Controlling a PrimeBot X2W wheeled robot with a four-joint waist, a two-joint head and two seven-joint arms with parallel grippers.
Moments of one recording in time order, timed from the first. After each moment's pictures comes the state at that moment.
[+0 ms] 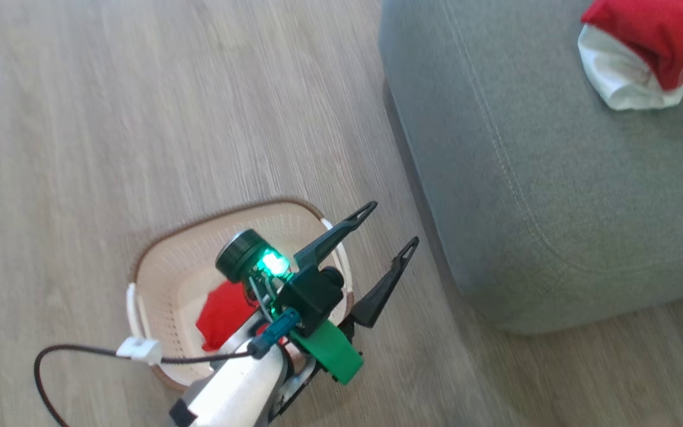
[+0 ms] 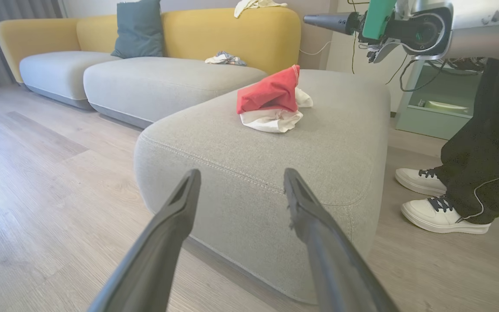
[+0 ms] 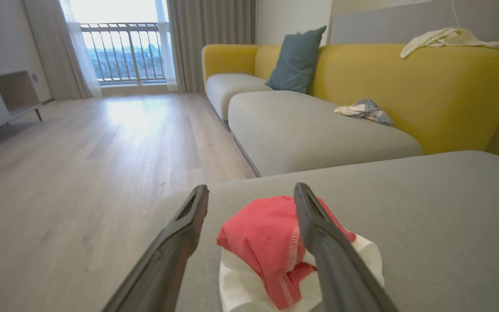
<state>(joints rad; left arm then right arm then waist) -0.34 0.06 -0.62 0.14 -0.08 -0.10 -0.26 -0.73 -0.50 0.11 0.70 0.56 0.13 -0.26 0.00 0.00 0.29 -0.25</state>
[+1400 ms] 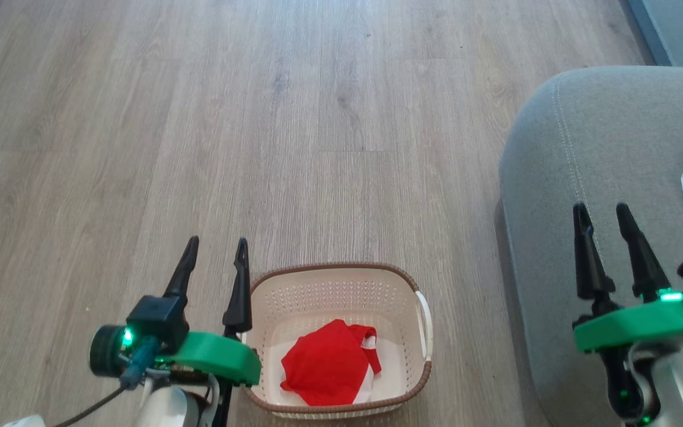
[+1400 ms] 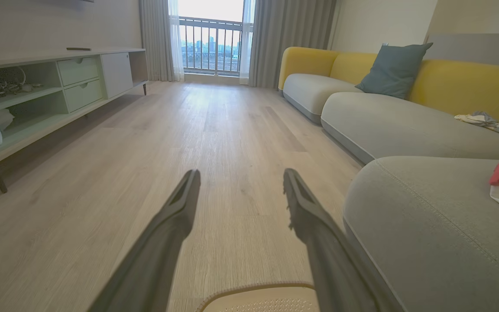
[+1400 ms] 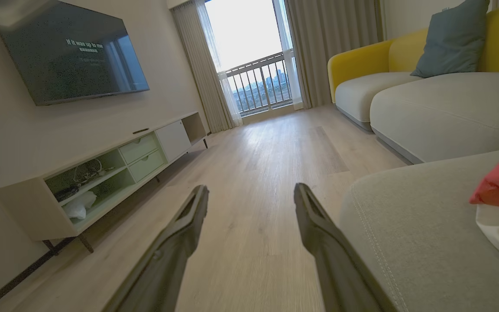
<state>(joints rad) -0.05 0.05 -0.26 0.09 -0.22 0.15 -0.26 -0.08 -0.18 0.03 0.14 0.49 0.13 -0.26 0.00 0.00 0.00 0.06</state>
